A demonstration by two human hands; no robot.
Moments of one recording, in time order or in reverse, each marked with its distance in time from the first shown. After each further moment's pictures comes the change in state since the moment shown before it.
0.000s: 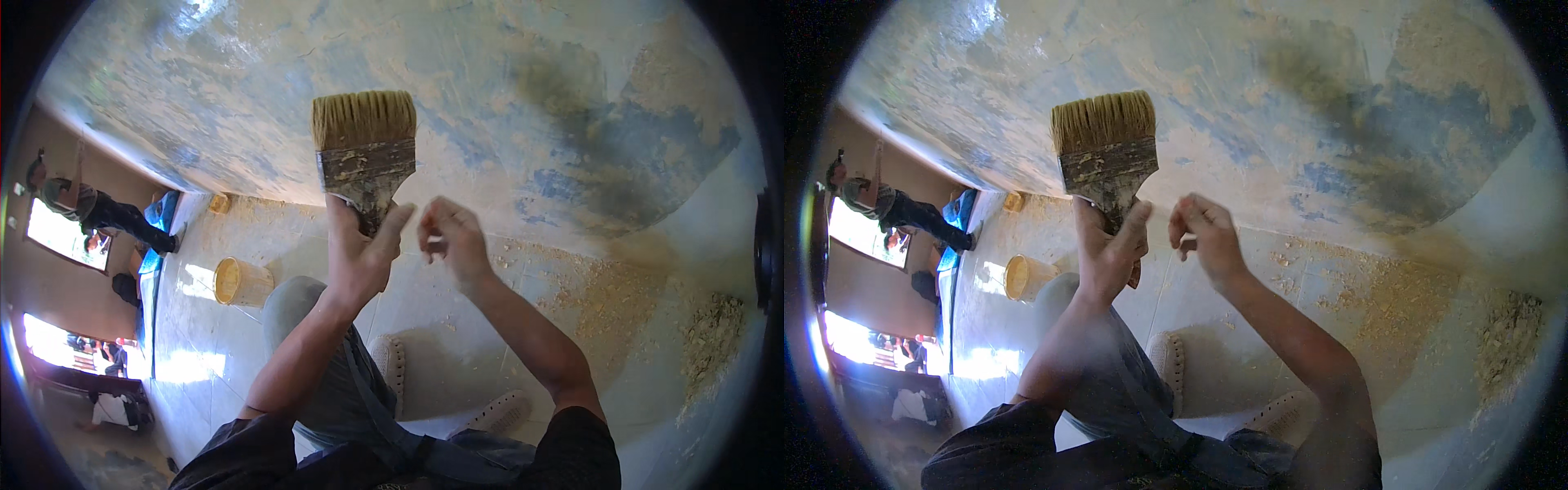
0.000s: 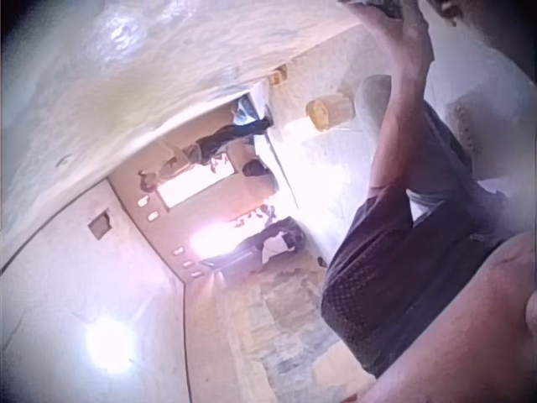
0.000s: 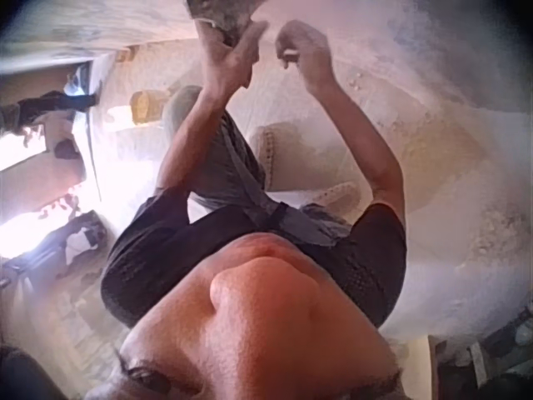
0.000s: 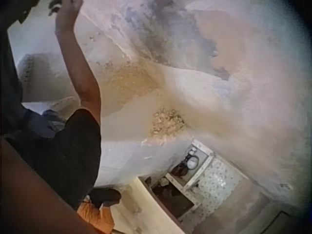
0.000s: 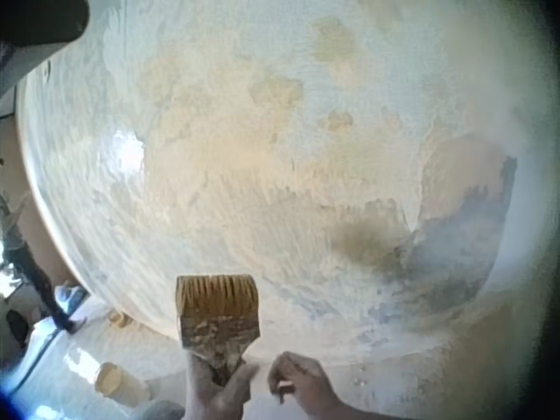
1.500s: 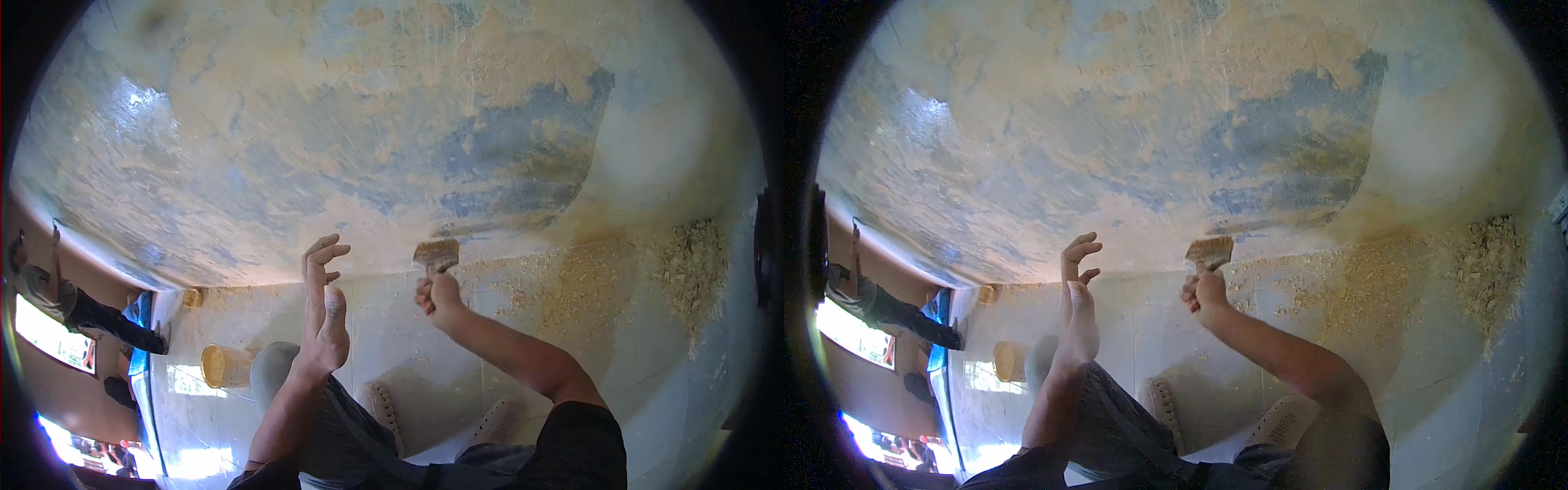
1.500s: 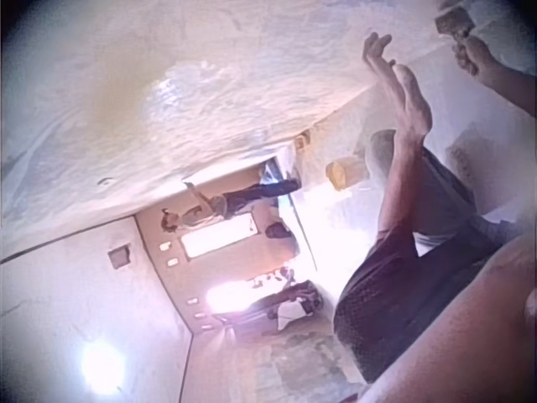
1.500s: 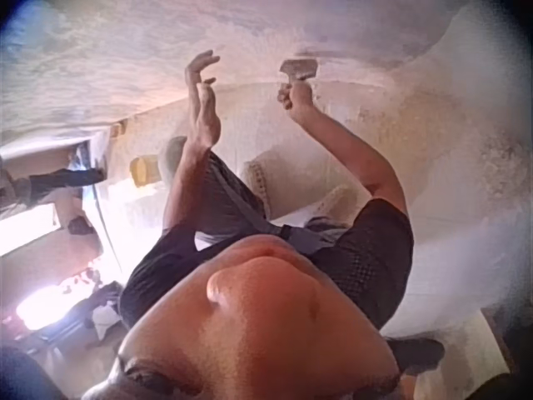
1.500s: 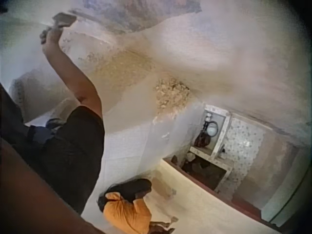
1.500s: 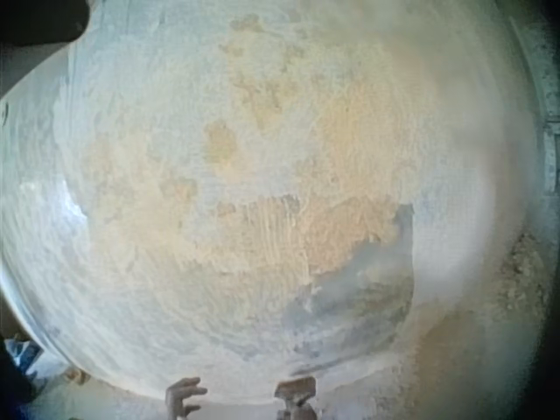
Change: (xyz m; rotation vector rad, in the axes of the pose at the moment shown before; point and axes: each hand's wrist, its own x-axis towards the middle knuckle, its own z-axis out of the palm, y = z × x) left_hand -0.020 0.019 0.018 0.380 -0.258 0.489; right_hand -0.040 0.022 -0.073 0.430 0.709 0.303
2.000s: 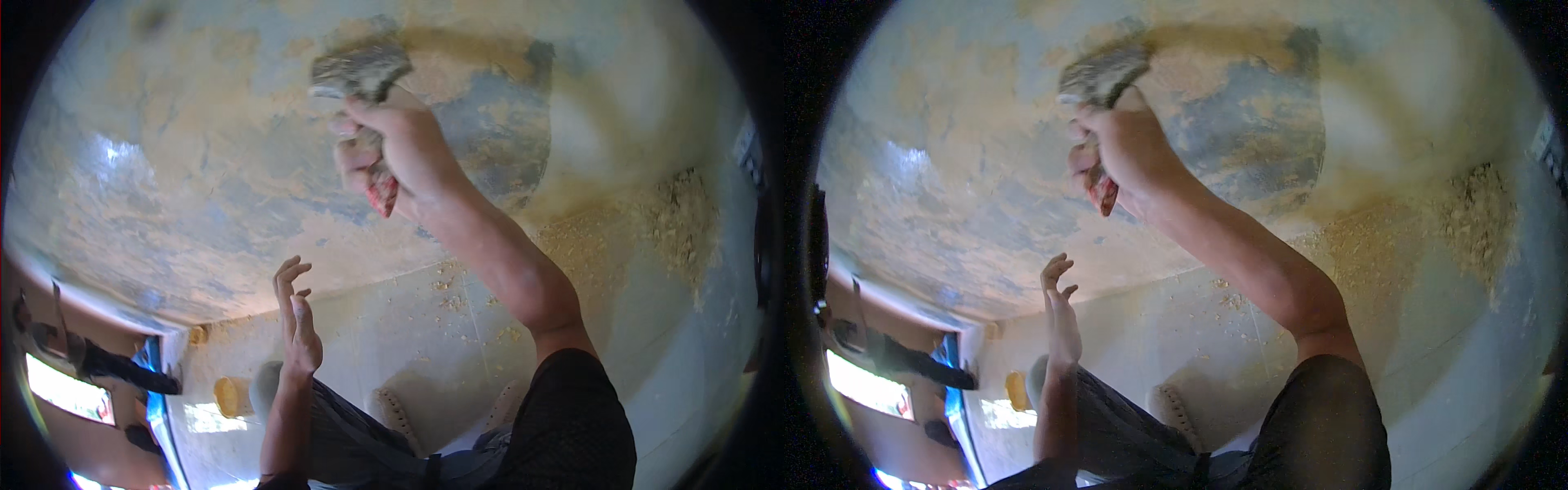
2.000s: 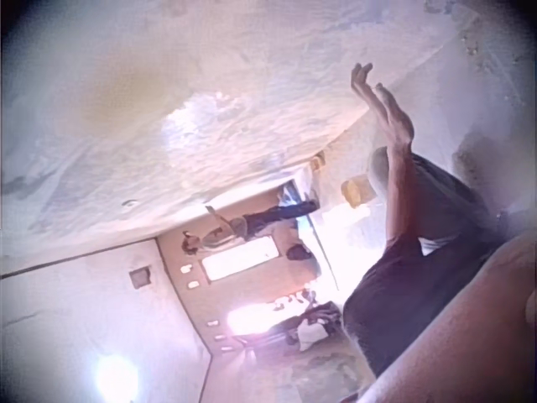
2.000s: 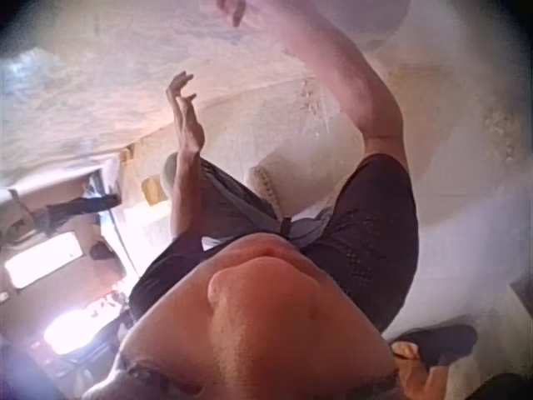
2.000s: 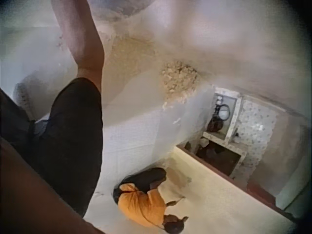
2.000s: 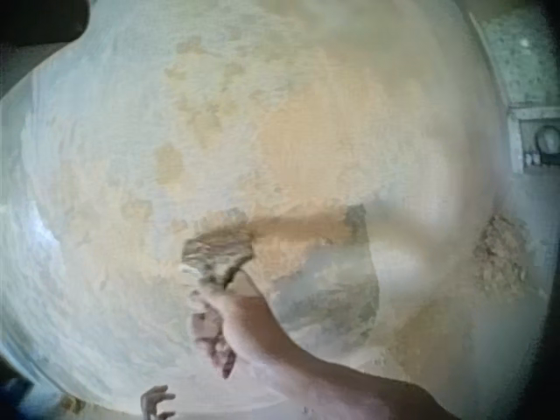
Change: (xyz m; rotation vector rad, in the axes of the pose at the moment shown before) left_hand -0.004 -0.026 -0.015 0.054 0.015 -0.036; right_hand -0.164 -0.162 0.159 -0.091 -0.768 -0.587
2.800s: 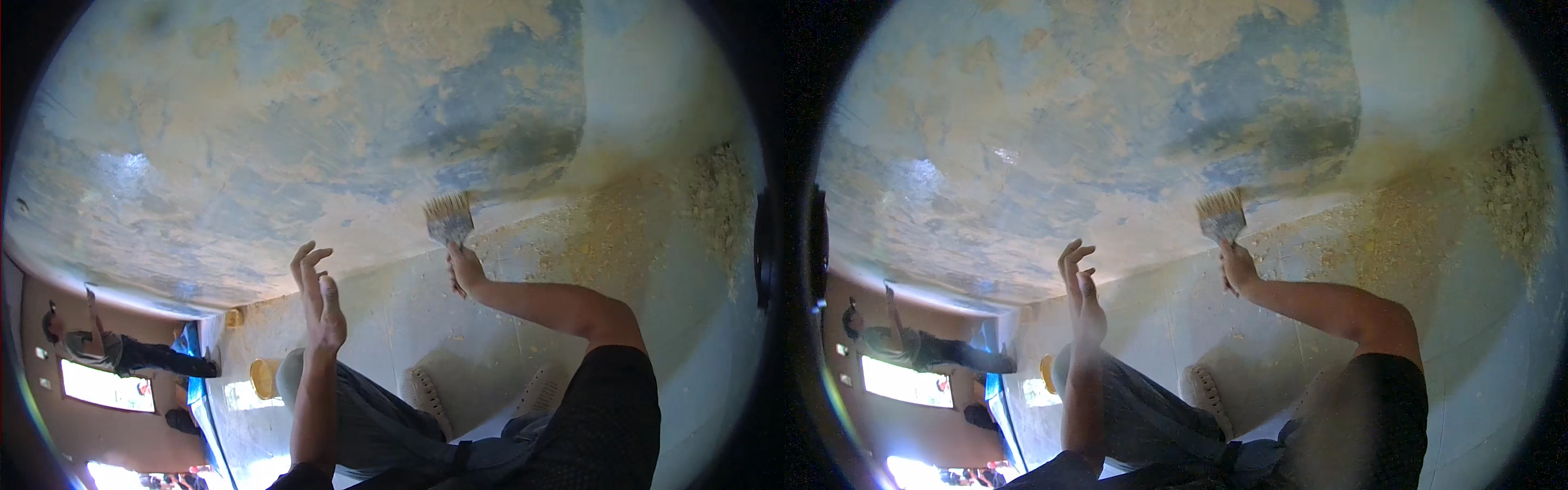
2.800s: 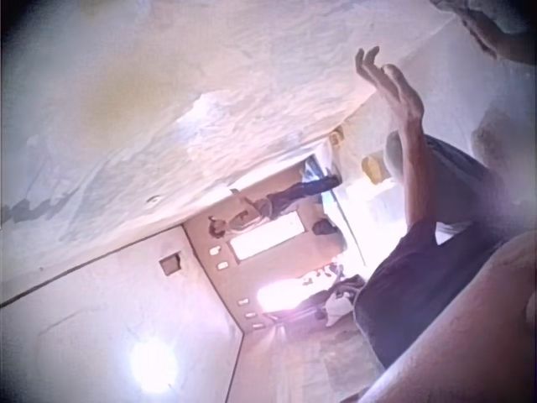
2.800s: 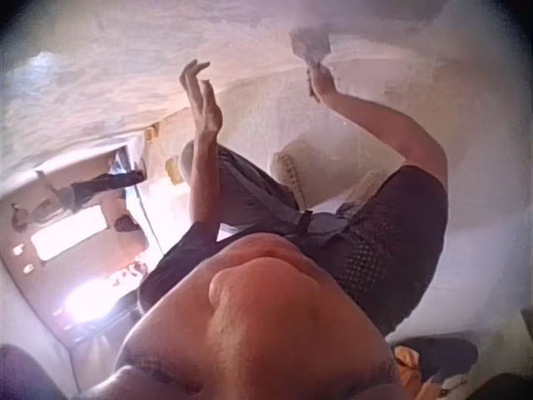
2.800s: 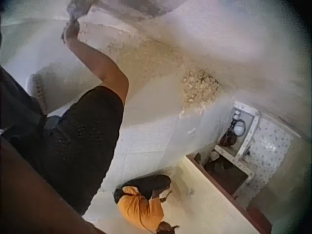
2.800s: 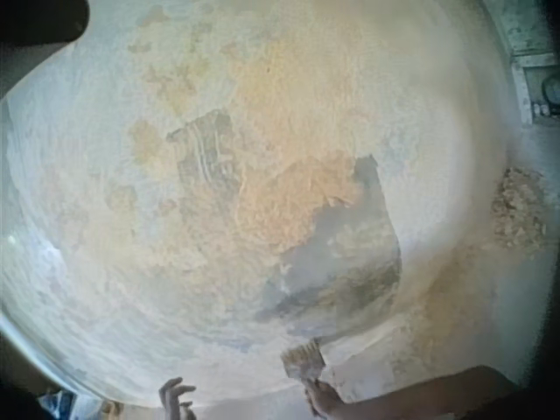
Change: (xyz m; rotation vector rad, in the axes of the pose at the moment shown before) left_hand 0.012 -0.019 0.009 0.205 0.007 0.001; right_hand -0.111 0.247 -0.251 -0.322 0.587 0.471
